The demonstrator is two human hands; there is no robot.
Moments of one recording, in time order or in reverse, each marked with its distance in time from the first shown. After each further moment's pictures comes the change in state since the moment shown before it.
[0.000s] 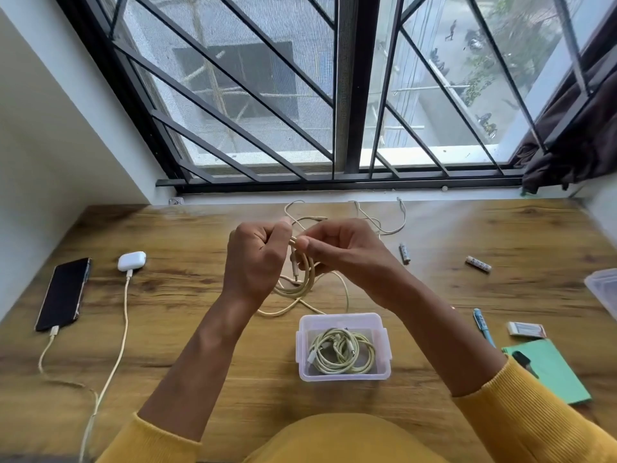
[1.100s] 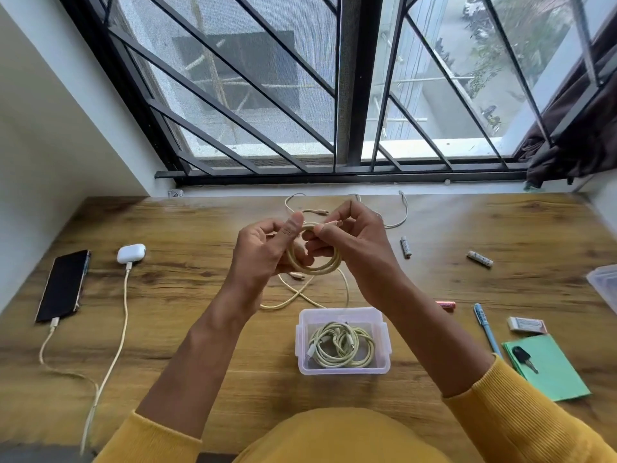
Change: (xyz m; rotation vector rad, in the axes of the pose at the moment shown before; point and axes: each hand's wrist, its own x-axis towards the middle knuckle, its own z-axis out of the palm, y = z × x) left_hand -0.005 -0.004 0.004 -0.457 -0.172 -0.413; right_hand -0.001 0.011 0.004 0.141 0.298 -0.031
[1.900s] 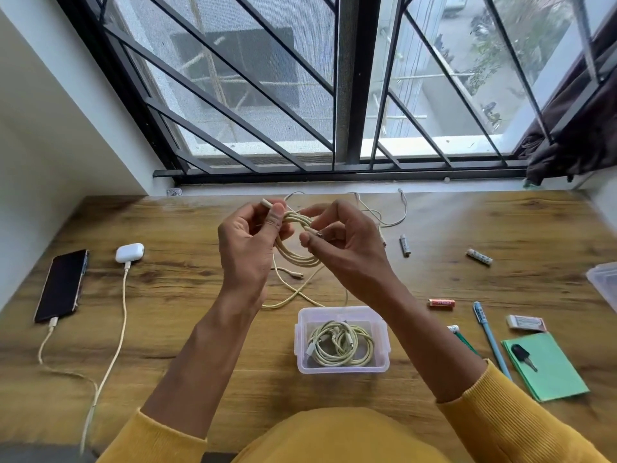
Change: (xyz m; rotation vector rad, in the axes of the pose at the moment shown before) left_hand 0.008 -0.003 0.007 -0.125 0.293 0.235; right_hand 0.000 0.012 0.001 -0.328 -0.034 -0.241
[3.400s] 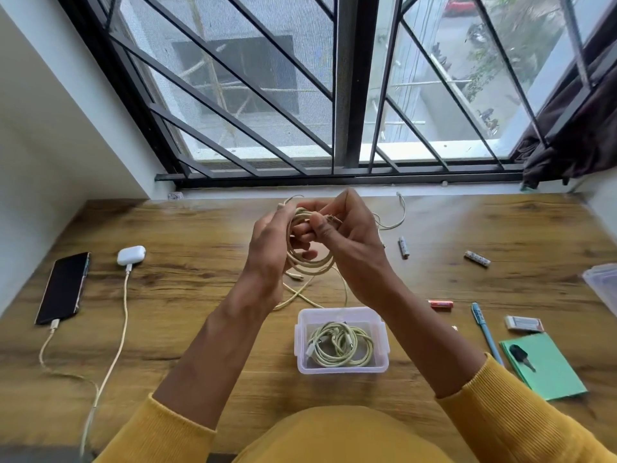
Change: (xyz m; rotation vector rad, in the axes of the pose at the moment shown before) left_hand -0.011 0.019 0.024 -0.009 -0.215 -0.301; right_hand 0.005 -0.008 0.005 0.317 0.000 -0.035
